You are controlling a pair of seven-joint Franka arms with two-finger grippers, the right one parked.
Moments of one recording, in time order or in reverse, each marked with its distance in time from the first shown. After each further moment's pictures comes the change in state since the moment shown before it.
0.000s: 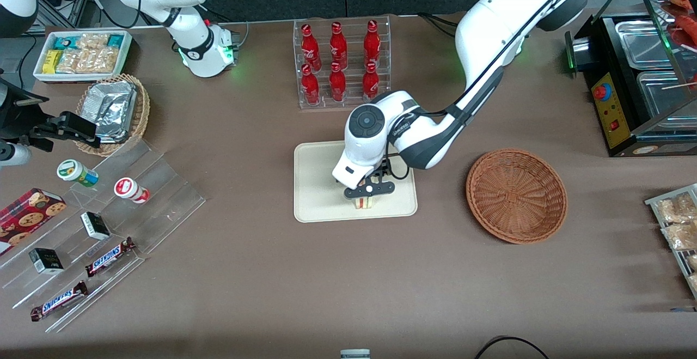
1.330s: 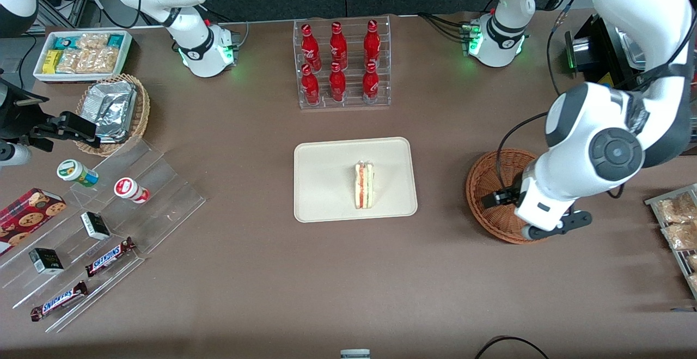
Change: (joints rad) arm 0.521 -0.311 0.009 0.009 -0.234 -0.388 0.515
